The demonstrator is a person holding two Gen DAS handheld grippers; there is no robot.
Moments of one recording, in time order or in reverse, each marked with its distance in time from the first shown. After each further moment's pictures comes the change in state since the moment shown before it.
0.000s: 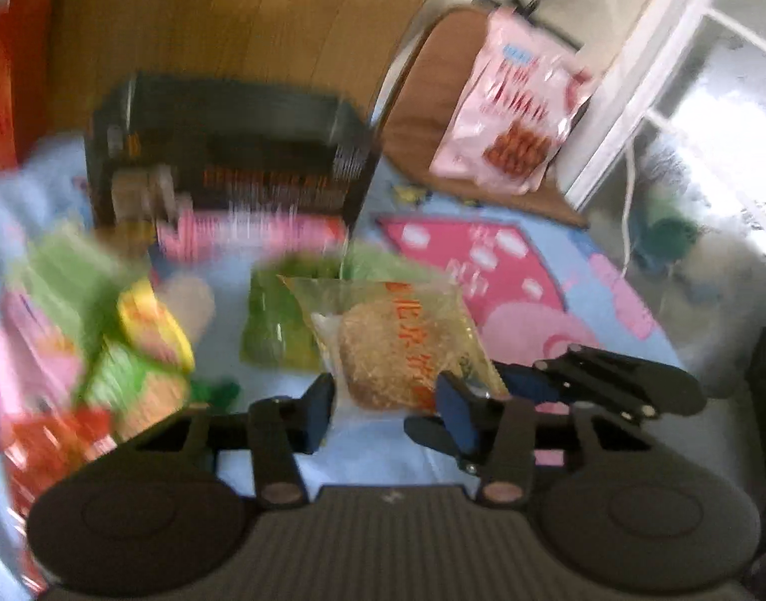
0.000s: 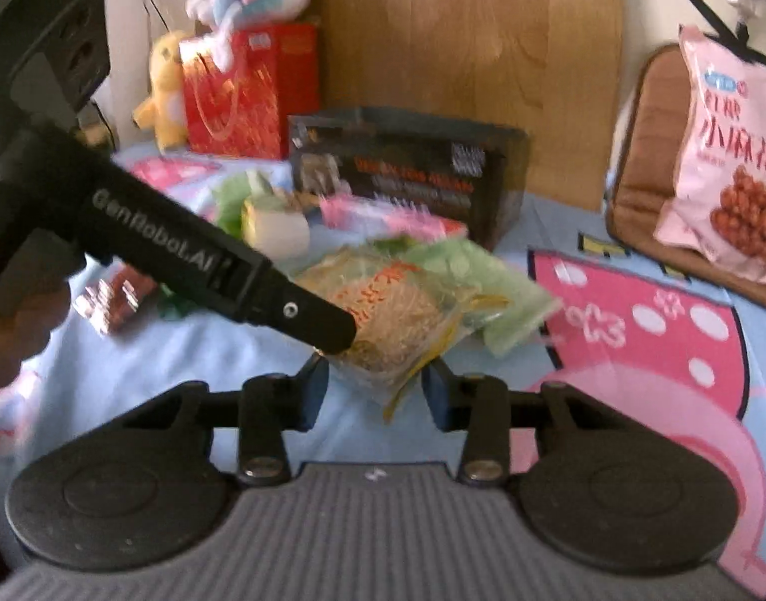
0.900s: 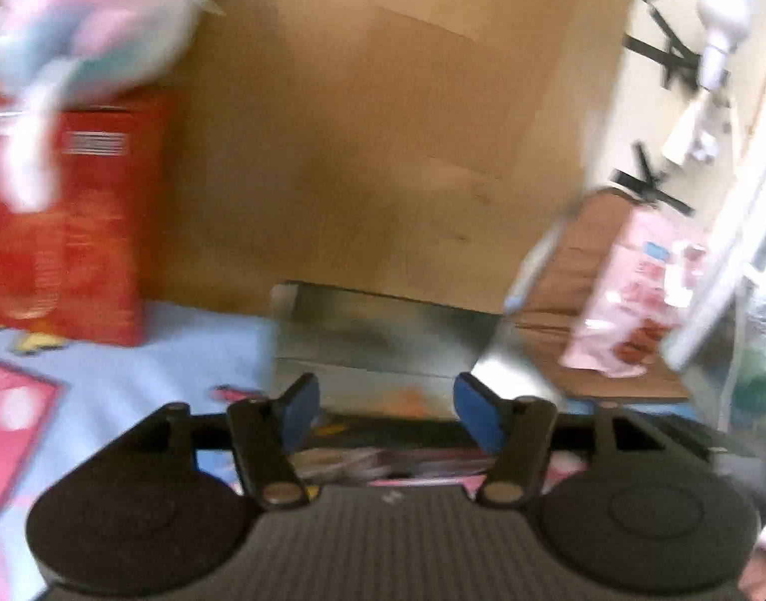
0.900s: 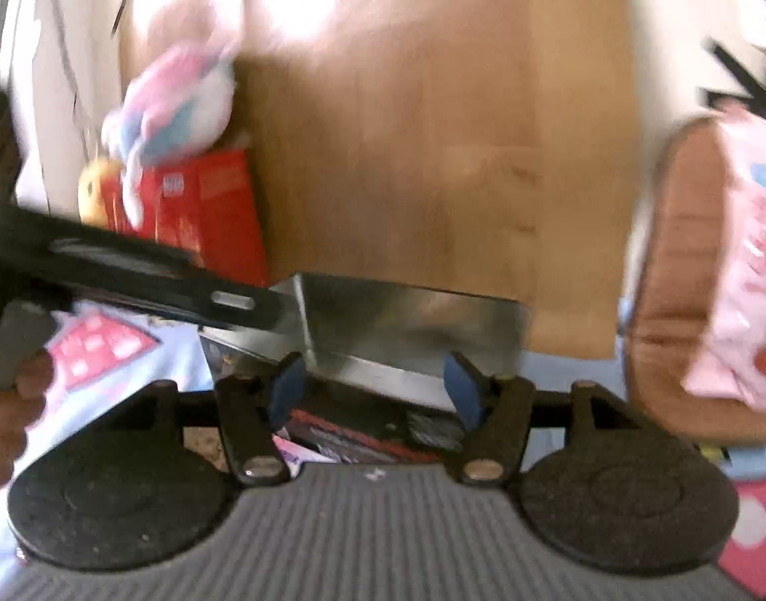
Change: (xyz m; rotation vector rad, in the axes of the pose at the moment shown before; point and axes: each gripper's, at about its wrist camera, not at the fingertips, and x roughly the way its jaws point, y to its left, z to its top) left arm -0.019 0.096 0.092 -0.103 -0.249 0.222; right arm 0.060 -0.059 0.094 0.205 -0.149 -0.049
